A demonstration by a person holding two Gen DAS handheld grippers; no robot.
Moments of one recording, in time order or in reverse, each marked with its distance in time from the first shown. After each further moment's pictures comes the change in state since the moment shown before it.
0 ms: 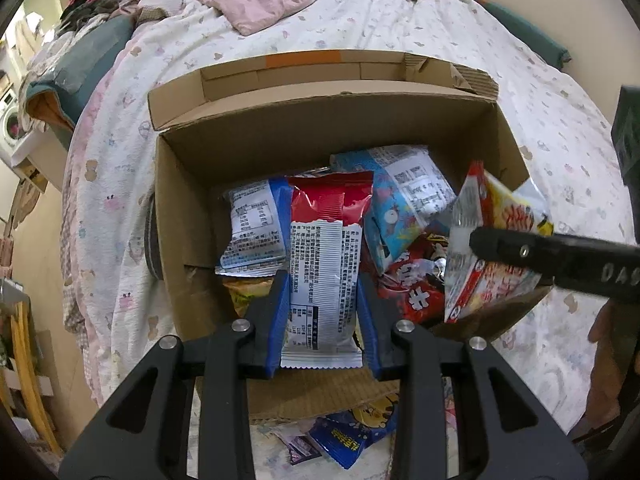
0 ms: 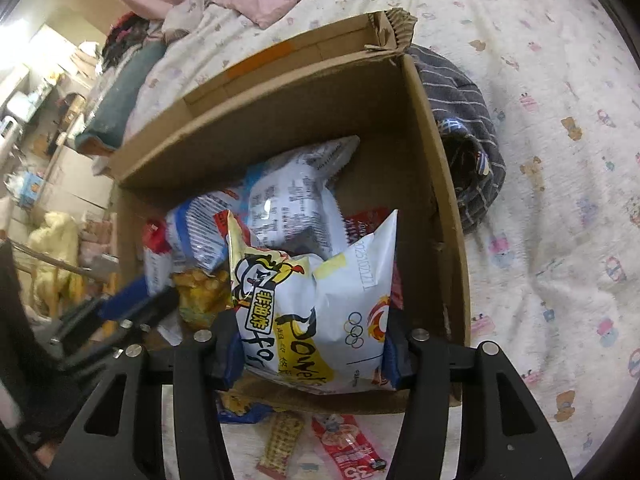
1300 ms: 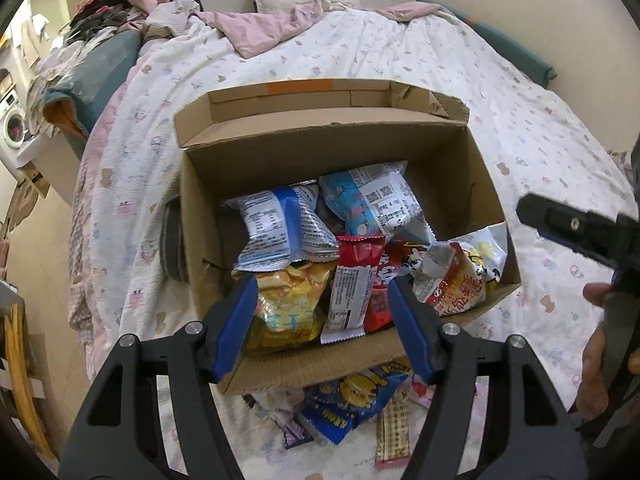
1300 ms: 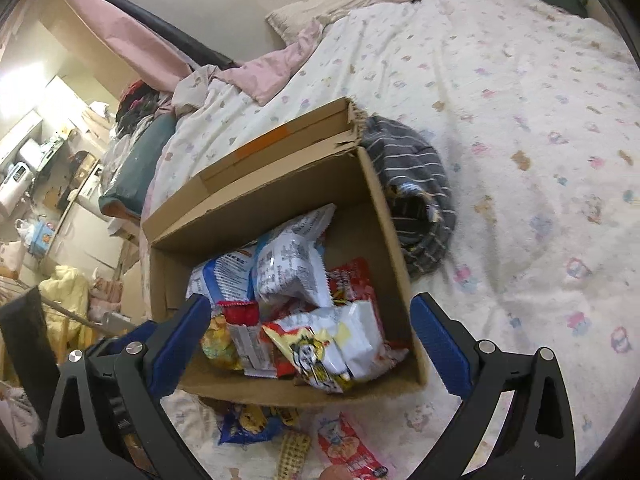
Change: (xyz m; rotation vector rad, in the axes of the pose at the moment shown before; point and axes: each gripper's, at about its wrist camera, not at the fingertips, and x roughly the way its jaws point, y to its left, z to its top) left arm -0.042 0.005 -0.012 -0.027 -0.079 -0.036; right arm -0.061 -0.008 -0.025 0.048 -0.267 -0.001
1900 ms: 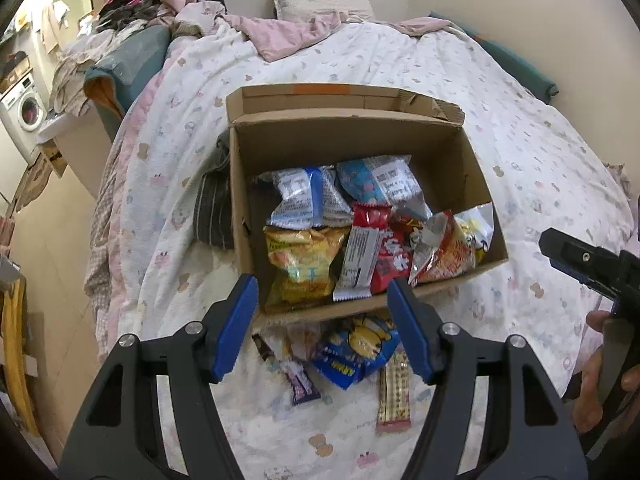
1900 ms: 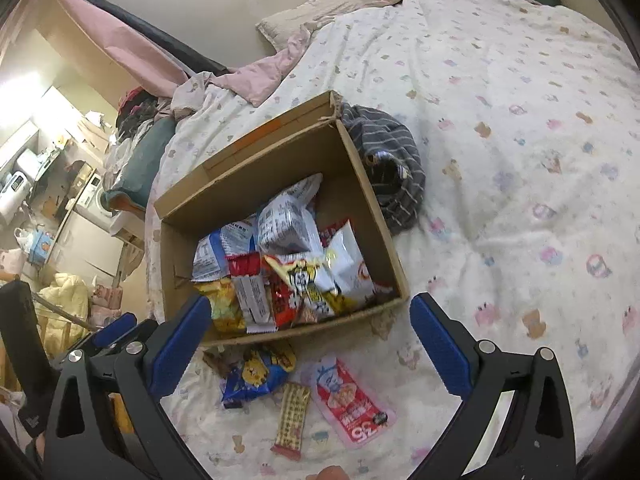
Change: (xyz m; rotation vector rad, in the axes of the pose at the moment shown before) left arm -0.043 0.013 -0.040 -0.059 -0.030 0.016; right arm -0.042 -0.003 -0.051 0.043 -0.021 -0.015
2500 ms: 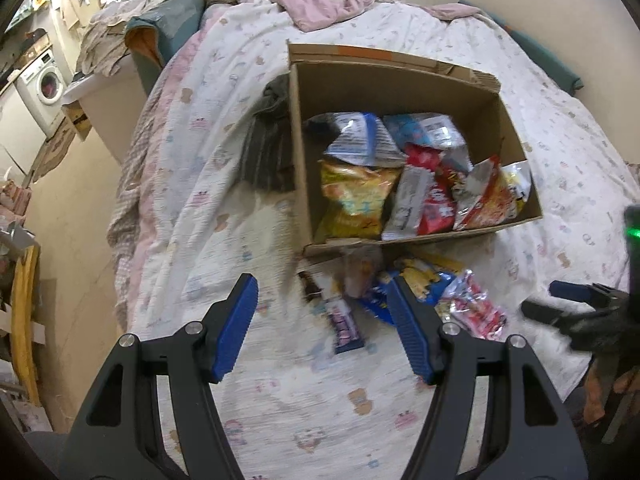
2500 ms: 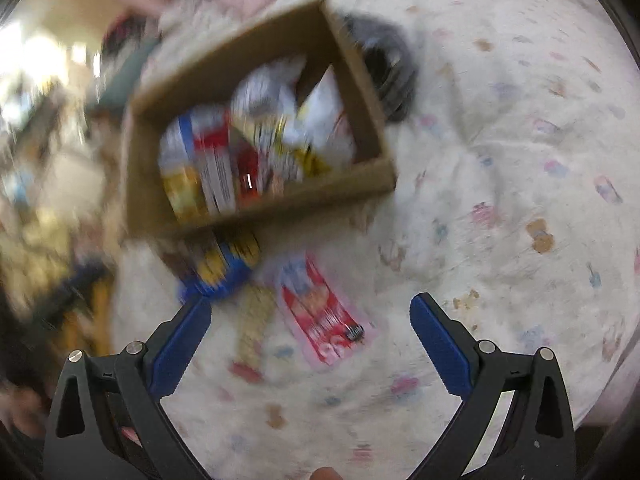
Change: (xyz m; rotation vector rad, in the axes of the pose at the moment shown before) left arm -0.002 0.035 -0.047 -0.050 0.070 0.076; right arm 0.040 -0.003 -0.058 -0.136 0.304 -0.095
